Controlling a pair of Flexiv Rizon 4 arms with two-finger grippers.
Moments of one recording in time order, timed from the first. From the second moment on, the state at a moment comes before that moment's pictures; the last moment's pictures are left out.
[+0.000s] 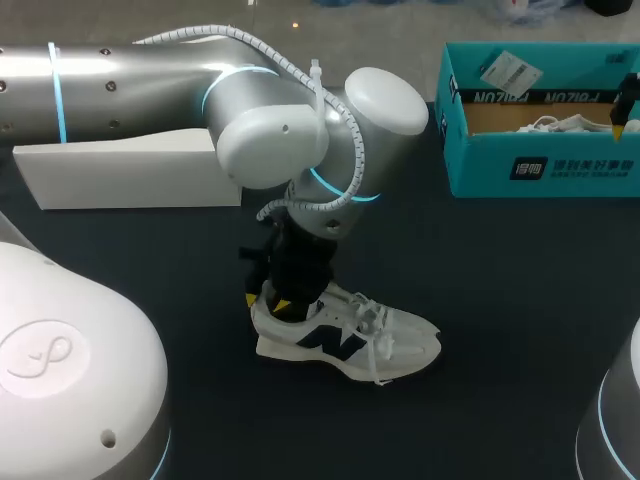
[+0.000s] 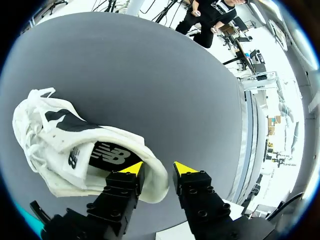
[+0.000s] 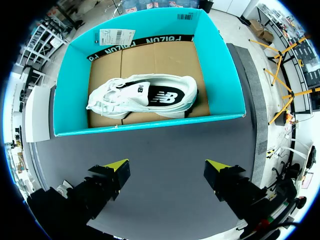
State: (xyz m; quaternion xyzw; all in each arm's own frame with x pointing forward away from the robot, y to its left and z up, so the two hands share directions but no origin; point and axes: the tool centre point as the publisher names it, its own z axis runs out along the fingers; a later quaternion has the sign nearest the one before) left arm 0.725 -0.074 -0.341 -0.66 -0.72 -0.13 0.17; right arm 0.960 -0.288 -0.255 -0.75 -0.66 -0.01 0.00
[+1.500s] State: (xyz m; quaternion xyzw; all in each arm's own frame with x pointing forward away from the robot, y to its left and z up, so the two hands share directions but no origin) left arm 0.731 -0.009 -0.267 -0.37 -0.91 0.18 0.02; right arm 0.960 -0.288 -0.255 -0.75 -0.66 -0.01 0.00
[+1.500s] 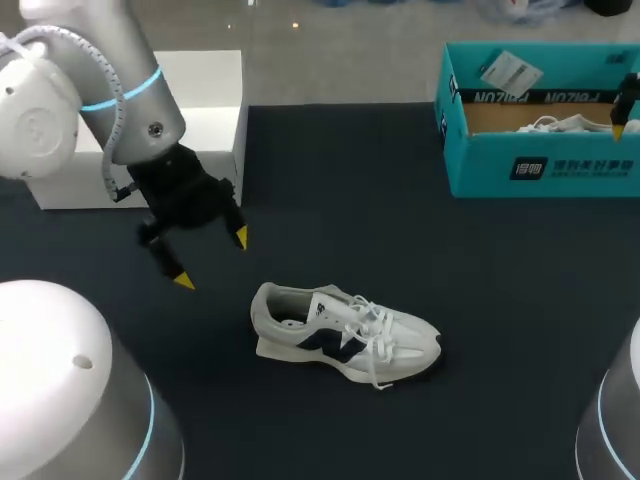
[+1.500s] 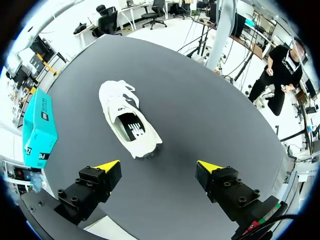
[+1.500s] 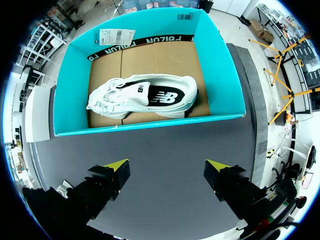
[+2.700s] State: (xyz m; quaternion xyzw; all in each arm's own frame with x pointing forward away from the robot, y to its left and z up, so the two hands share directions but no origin) left arm 0.729 0.000 -0.303 -0.13 -0.89 0.41 -0.16; right arm 0.960 -0.288 -0.255 -0.75 -0.66 -0.01 0.00
